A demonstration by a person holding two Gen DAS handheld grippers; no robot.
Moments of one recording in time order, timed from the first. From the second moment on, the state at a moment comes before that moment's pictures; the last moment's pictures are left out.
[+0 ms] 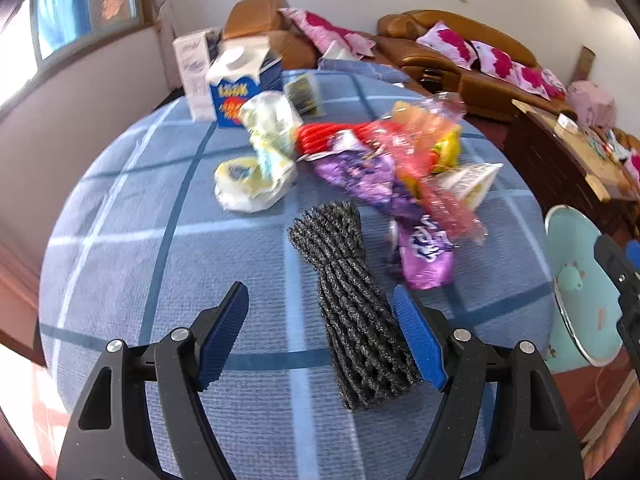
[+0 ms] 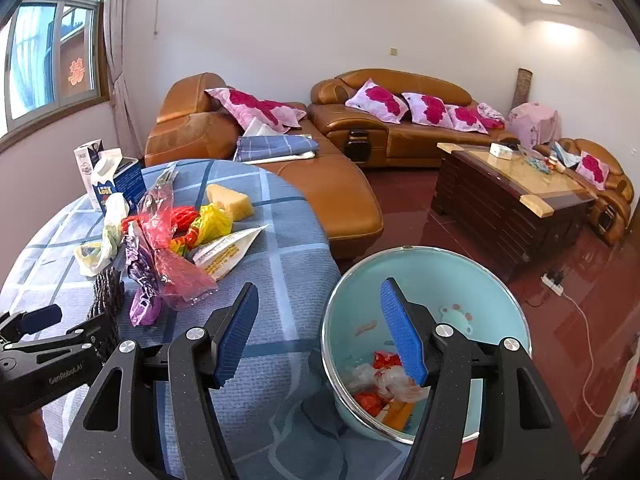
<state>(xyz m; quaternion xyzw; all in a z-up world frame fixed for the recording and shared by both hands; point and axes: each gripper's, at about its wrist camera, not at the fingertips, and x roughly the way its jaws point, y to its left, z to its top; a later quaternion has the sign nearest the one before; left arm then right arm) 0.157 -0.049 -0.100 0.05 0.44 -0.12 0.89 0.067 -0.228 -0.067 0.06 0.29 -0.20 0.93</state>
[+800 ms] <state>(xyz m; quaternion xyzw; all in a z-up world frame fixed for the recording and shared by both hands) 0.172 -0.040 -0.115 0.01 0.45 -0.18 0.87 0.106 -0.186 -0.070 0.05 0.32 -0.13 0.94</state>
